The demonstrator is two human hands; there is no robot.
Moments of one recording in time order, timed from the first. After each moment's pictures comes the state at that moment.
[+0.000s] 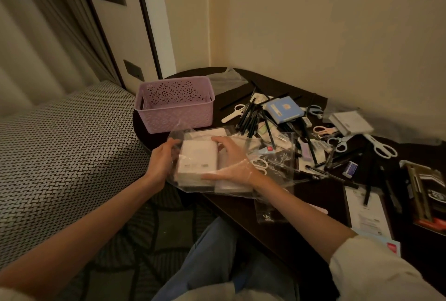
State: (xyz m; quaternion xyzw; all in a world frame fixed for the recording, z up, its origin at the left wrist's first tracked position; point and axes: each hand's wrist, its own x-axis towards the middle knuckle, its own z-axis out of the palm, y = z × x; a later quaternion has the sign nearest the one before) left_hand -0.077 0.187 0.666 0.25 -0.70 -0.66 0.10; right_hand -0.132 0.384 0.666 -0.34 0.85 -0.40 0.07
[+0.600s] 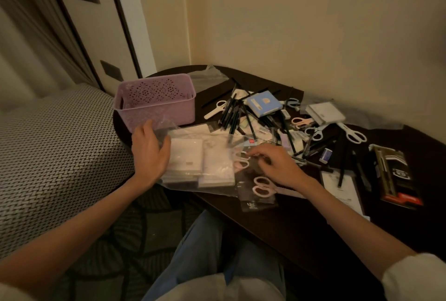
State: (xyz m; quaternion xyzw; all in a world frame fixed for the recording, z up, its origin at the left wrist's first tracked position) left_hand -0.073 0.202 0.673 0.13 -0.91 -0.28 0.28; right_hand -0.127 0.512 0.669 -0.34 0.89 -0.30 -0.06
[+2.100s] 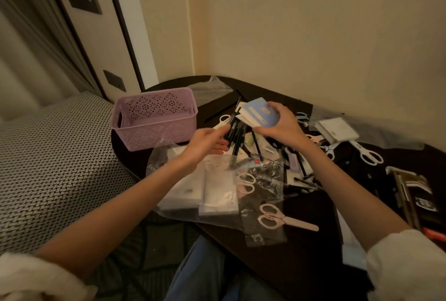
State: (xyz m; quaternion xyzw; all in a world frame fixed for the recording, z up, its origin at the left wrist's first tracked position) left_hand -0.152 0.281 0.732 0.07 -0.77 -0.63 -0.05; right_hand -0.250 0.493 0.726 -0.13 0.90 -0.42 -0.02
